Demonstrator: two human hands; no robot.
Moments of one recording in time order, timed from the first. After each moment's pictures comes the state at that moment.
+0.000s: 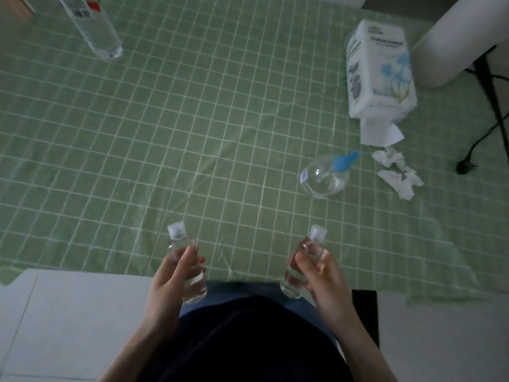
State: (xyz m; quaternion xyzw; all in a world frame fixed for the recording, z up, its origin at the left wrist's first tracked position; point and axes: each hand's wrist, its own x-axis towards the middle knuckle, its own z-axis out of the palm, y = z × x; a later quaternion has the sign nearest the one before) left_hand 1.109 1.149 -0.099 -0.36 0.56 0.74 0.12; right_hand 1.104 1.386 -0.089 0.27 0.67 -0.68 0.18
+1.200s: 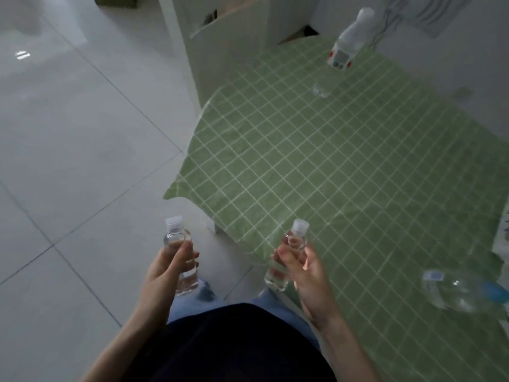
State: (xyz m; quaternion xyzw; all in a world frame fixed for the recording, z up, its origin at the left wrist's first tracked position) left_hand 1.216 1.003 -0.104 -0.48 0.48 0.73 -0.13; right_hand 1.079 1.189 -0.093 0.01 0.68 -0.64 0.36
